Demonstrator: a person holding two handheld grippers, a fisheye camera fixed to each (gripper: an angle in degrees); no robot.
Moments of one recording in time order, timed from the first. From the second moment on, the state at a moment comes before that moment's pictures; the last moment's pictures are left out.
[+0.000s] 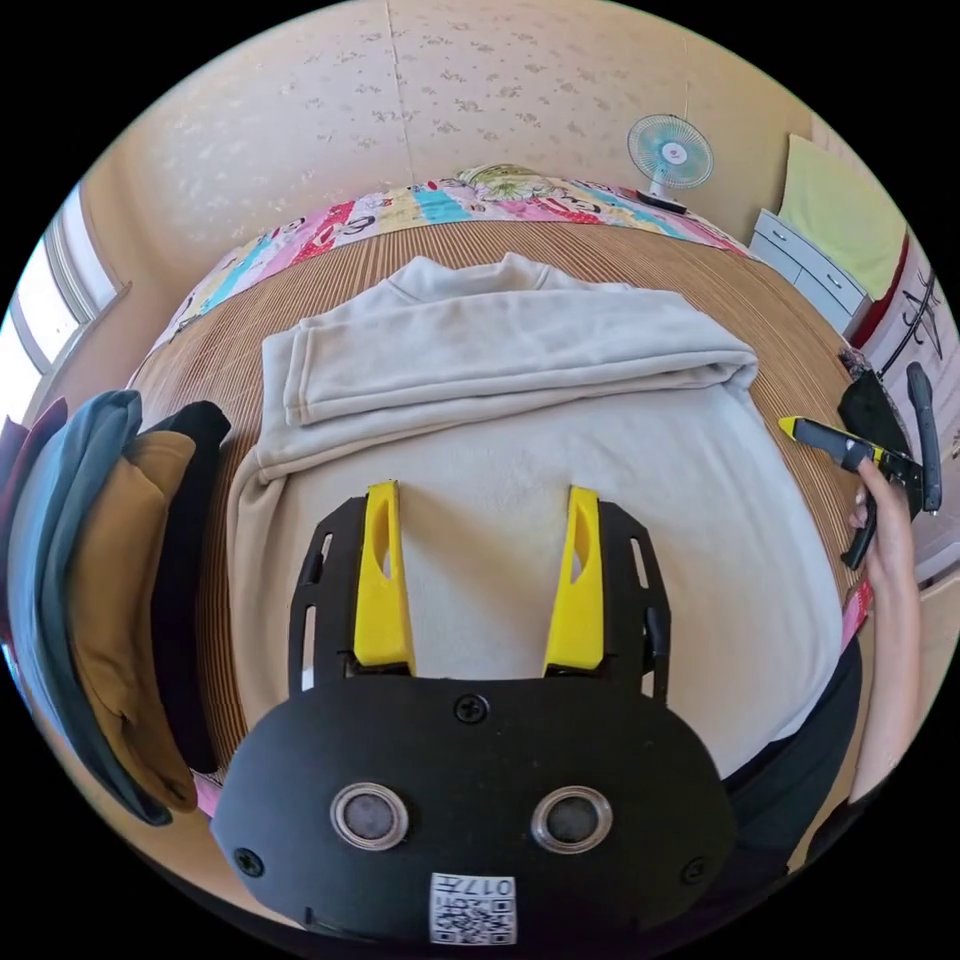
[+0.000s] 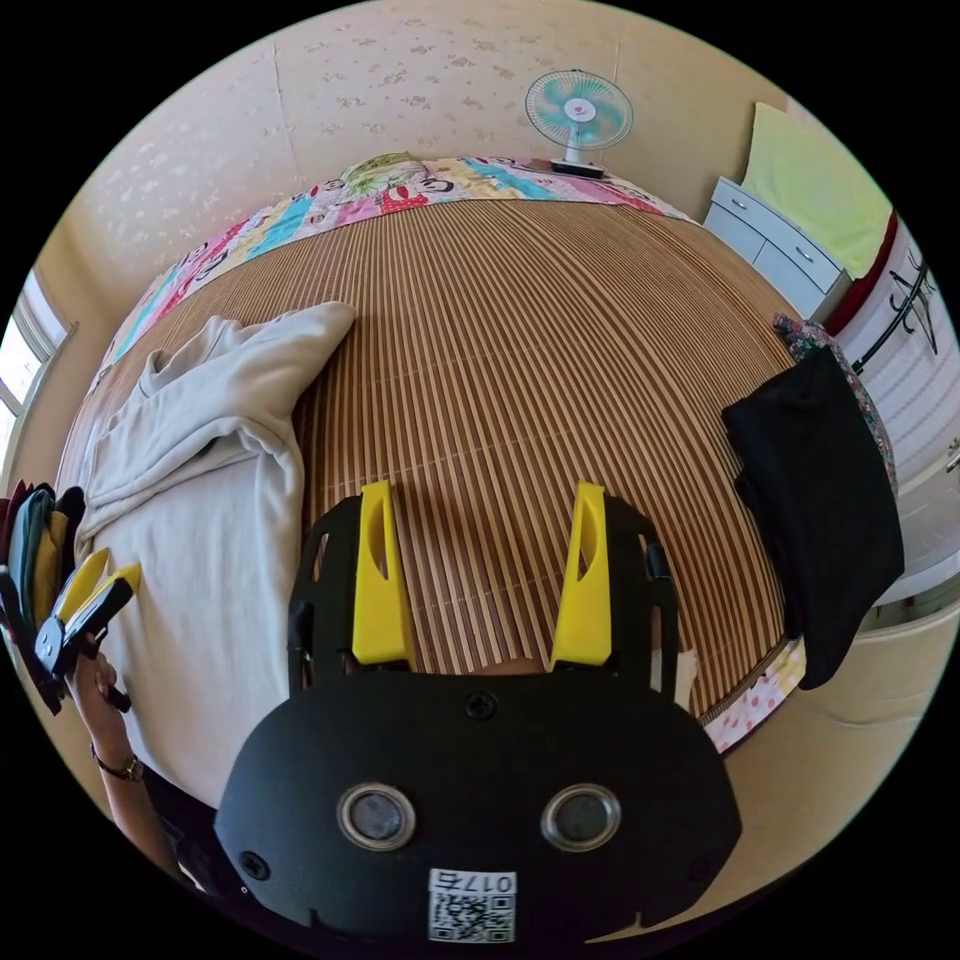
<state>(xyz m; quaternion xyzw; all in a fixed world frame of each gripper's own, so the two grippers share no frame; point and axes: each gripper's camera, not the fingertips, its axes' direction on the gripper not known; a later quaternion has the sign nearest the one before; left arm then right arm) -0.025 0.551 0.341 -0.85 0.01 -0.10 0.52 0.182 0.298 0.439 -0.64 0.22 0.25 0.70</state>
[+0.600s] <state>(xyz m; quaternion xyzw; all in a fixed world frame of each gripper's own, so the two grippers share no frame) -0.020 0.584 0.307 -0.85 0.01 -0.11 0.51 0.167 0.254 0.419 -0.64 0.22 0.25 0.70</state>
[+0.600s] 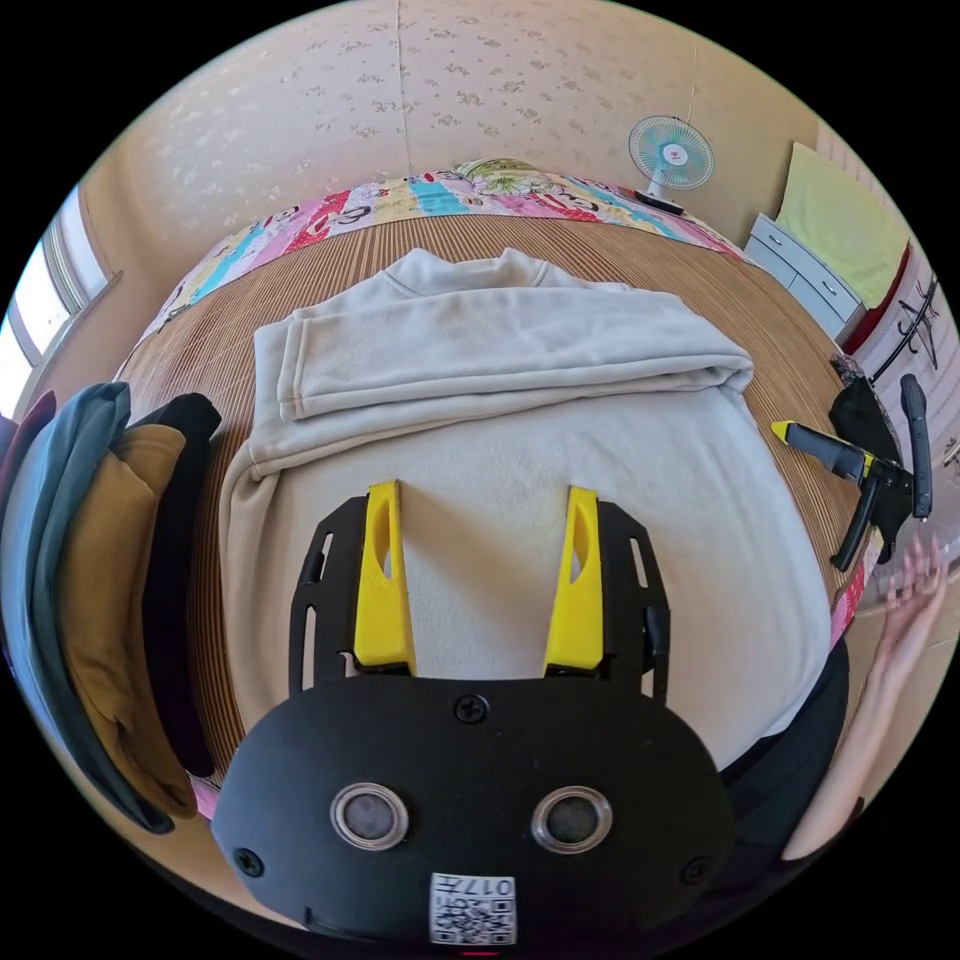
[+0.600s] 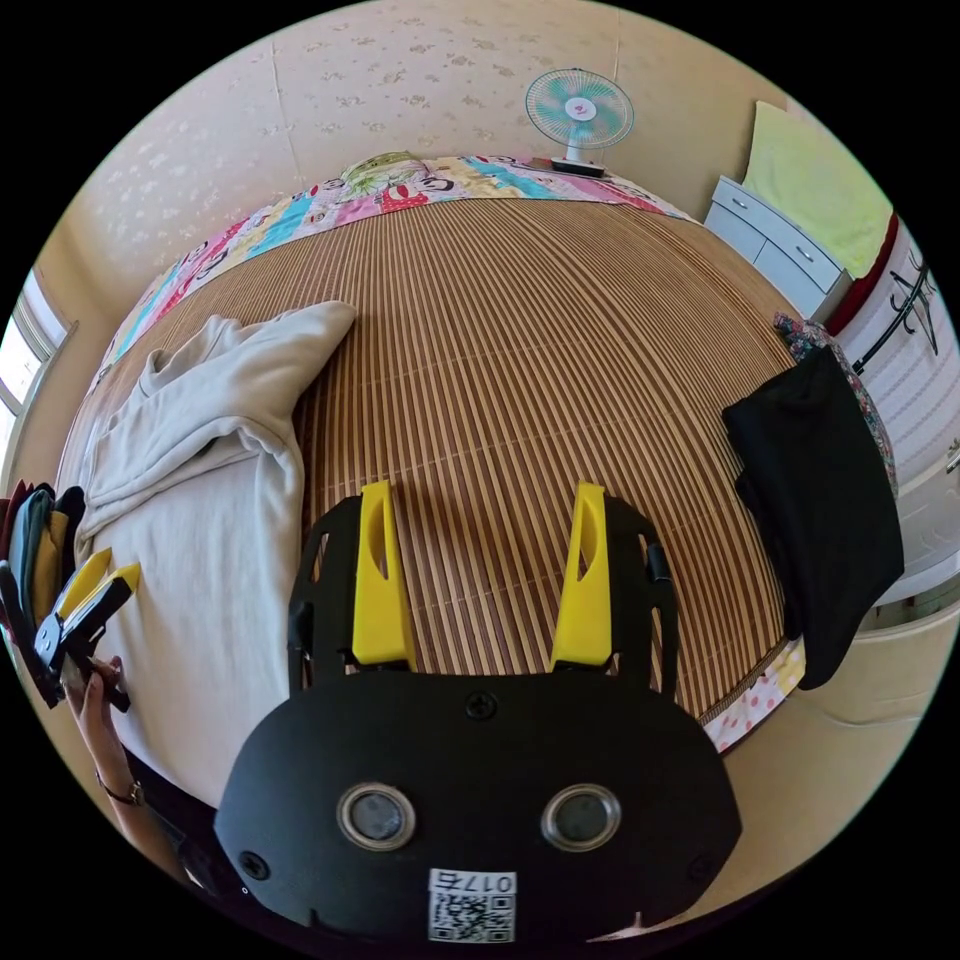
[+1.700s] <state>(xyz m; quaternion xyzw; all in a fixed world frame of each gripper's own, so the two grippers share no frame) -0.047 0.604 0.271 -0.85 0.01 -0.11 0.51 0.161 0.208 0.396 -0.64 0.22 0.24 0.70</state>
